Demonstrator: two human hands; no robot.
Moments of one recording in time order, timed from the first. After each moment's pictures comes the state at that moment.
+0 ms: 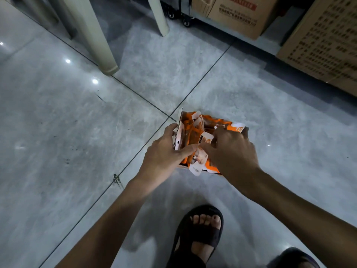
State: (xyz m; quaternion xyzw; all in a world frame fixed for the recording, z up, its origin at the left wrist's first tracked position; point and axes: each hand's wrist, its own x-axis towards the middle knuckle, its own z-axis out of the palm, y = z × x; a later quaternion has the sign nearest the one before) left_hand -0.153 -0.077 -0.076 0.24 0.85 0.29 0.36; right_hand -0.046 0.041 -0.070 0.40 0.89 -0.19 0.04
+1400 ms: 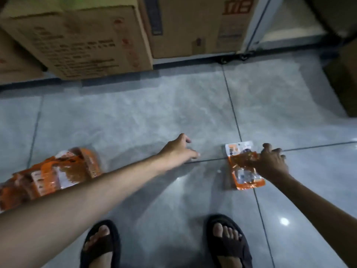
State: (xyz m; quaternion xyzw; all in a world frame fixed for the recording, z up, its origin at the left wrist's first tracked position) left_hand 0.220 0.137 -0.092 0.51 0.67 0.01 0.53; right_hand 0.491 0.118 -0.152 0.83 0.46 -0.29 0.08
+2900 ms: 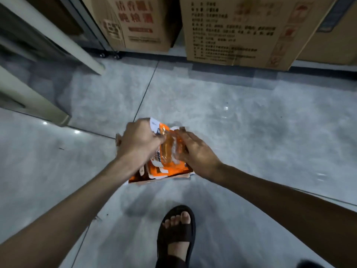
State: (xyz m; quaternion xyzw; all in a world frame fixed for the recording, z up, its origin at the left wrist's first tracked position) left_hand -0.095 0.045 -0.029 0.40 0.89 0.11 0.19; right_hand 0.046 0.101 -0.129 0.34 0.82 -0.46 -0.09
